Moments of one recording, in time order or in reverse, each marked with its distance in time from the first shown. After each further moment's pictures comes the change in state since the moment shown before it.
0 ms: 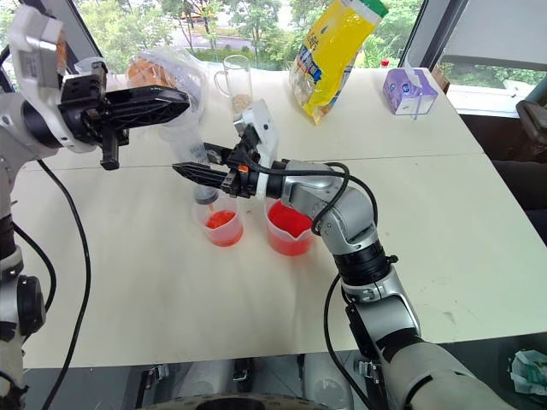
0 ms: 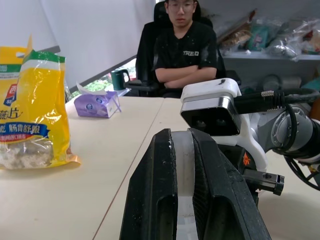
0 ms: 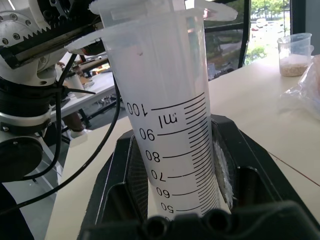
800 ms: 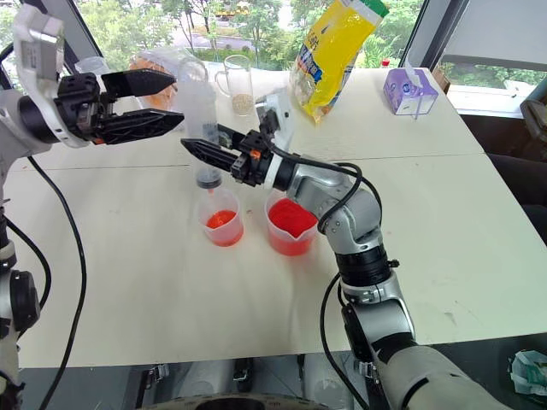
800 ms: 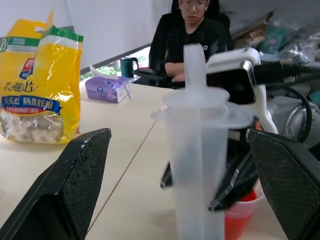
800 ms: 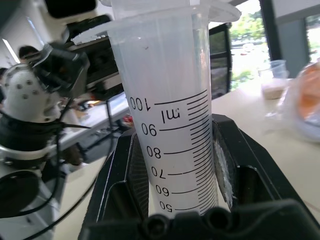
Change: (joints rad) left arm 0.001 0.034 0.007 0.077 0.009 0.039 -0.024; right arm -0.022 -0.017 -0.116 -0.013 0.031 0.018 -0.100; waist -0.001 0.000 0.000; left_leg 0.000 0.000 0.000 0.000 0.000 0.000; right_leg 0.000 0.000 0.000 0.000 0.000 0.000
